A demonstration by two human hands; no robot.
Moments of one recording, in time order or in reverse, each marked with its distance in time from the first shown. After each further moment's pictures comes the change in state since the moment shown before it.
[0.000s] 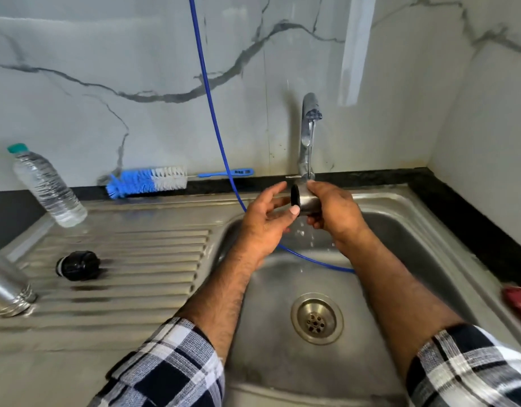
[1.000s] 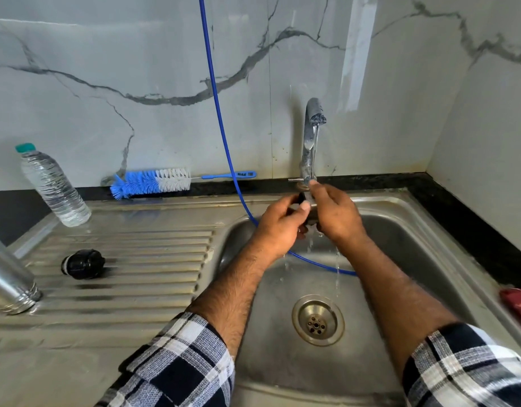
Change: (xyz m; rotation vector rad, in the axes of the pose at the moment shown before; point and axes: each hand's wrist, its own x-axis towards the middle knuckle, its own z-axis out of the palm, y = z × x) left_hand -0.001 0.011 0.017 0.082 -0.094 -0.077; right_hand -0.012 -0.002 0.002 -0.343 0.066 -0.167
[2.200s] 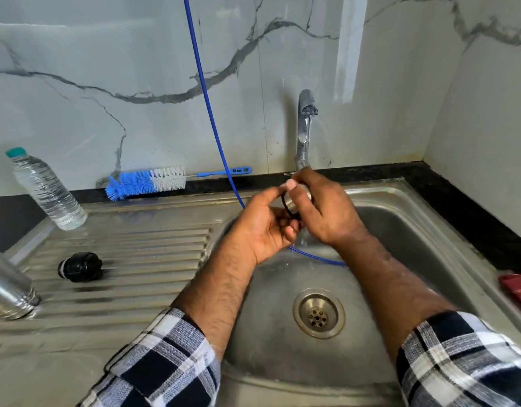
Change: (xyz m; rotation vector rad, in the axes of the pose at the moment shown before) left_hand -0.007 0.029 -0.015 -0.545 -0.140 -0.505; right_hand -0.002 0.004 -0.002 -0.311 -0.015 -0.631
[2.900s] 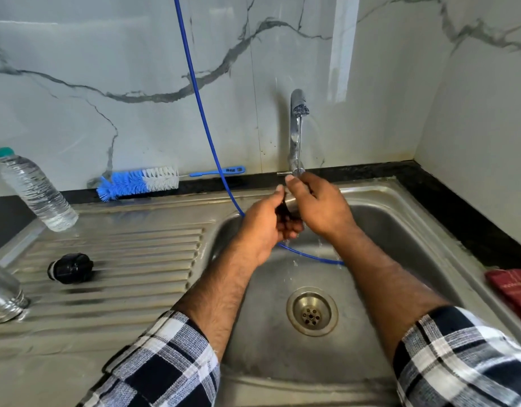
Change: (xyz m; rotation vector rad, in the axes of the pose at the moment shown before) left_hand 0.014 -0.019 0.005 0.195 0.159 0.249; right_hand 0.005 -0.004 -0.002 0.094 -0.019 0.466
